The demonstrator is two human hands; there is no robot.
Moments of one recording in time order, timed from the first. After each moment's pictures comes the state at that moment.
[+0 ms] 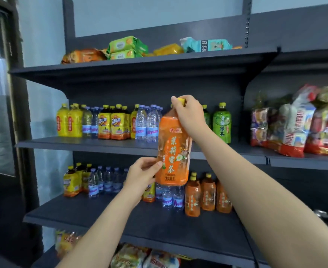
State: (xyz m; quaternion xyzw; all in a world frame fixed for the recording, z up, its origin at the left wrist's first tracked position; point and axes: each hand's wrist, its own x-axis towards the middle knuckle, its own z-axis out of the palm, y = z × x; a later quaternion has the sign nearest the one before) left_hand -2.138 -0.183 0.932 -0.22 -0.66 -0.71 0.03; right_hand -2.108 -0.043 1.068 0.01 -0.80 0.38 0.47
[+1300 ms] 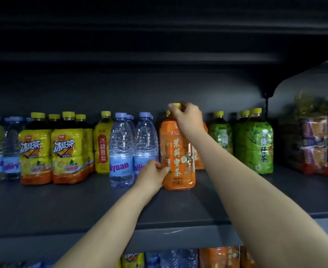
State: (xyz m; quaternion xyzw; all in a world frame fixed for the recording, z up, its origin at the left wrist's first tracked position) left_hand -2.507 -0.040 0.979 -0.33 -0.75 -0.57 -0.06; right_hand -2.461 0.071 1.094 -0.14 -0.77 0.31 0.53
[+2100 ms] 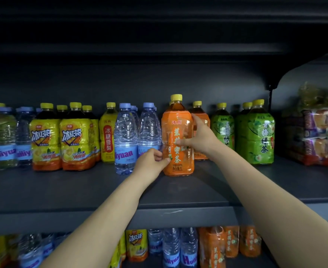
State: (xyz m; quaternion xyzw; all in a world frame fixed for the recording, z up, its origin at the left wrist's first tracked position) left_hand -2.503 -0.058 0.980 -0.35 -0.78 -0.52 0.00; right_hand -2.419 0.078 1.036 -0.15 -0.85 0.35 0.35
